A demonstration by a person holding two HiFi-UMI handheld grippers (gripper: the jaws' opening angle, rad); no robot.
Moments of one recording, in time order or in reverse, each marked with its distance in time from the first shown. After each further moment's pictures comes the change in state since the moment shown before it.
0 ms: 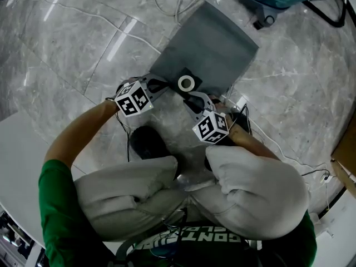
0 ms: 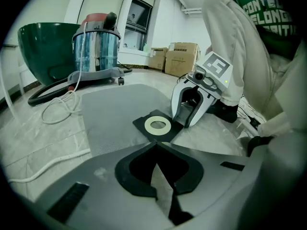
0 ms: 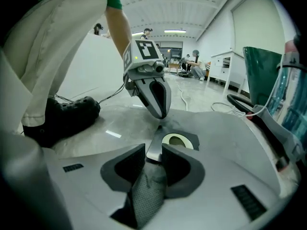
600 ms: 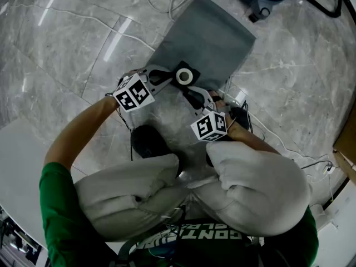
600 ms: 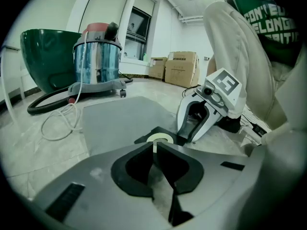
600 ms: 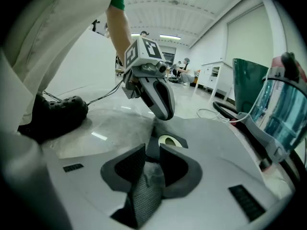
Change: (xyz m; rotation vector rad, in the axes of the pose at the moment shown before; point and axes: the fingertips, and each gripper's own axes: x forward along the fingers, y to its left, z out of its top) left arm 0.000 0.017 0.041 0.020 -0.107 0.007; right arm -0.009 -0.018 0.007 -0.007 -0.036 -0.164
